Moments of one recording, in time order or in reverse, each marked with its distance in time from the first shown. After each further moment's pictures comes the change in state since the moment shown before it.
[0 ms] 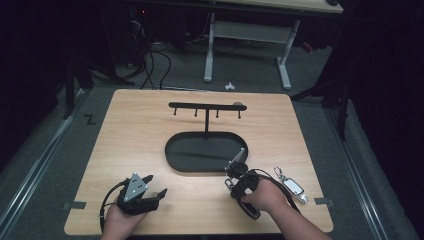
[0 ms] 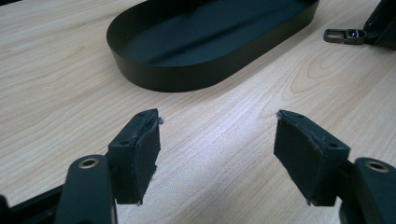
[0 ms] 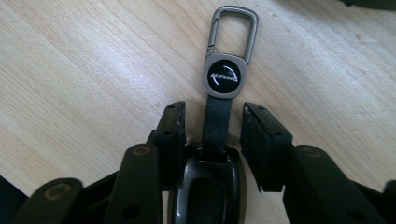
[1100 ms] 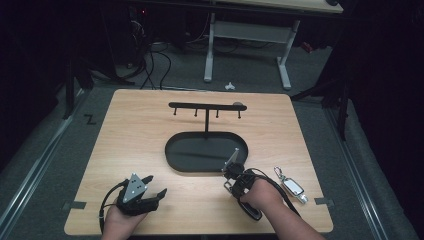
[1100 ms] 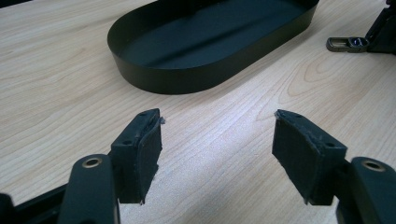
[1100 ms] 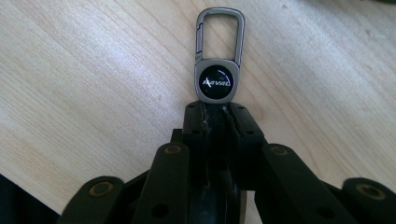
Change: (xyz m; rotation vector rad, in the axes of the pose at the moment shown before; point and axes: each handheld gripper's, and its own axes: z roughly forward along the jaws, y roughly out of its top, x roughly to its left) left arm -0.001 0.000 -0.003 -0.006 -0.001 -0.005; right arm 0.006 0.007 0.002 0.083 -0.040 -0.026
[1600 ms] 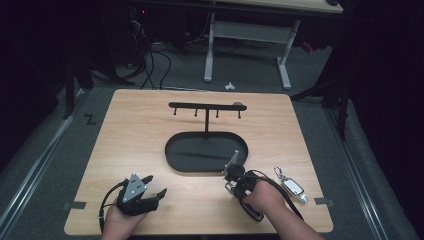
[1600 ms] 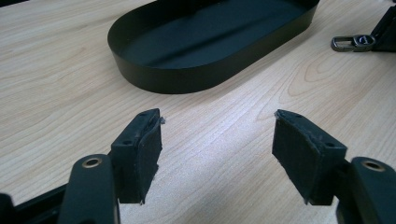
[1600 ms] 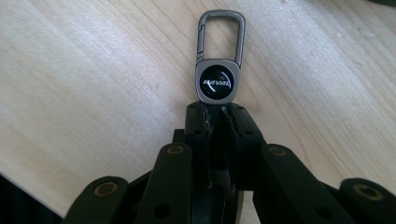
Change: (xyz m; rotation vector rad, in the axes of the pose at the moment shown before) left arm 0.000 0.000 0.000 -0.002 -0.001 -0.004; right arm 0.004 -0.009 -0.005 -0.024 -0.029 -0.019
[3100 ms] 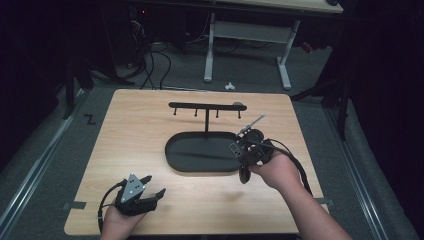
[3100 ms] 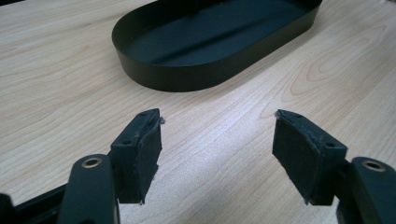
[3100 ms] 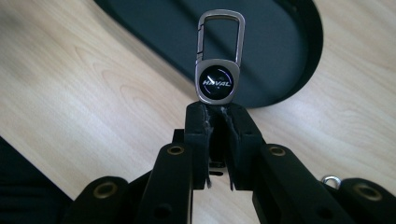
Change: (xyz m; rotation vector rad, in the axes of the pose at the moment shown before) left arm 0.002 -0.002 -0.002 -0.001 0.002 -0.007; right arm -0.031 0.008 -0.119 -0.332 -0.027 0.072
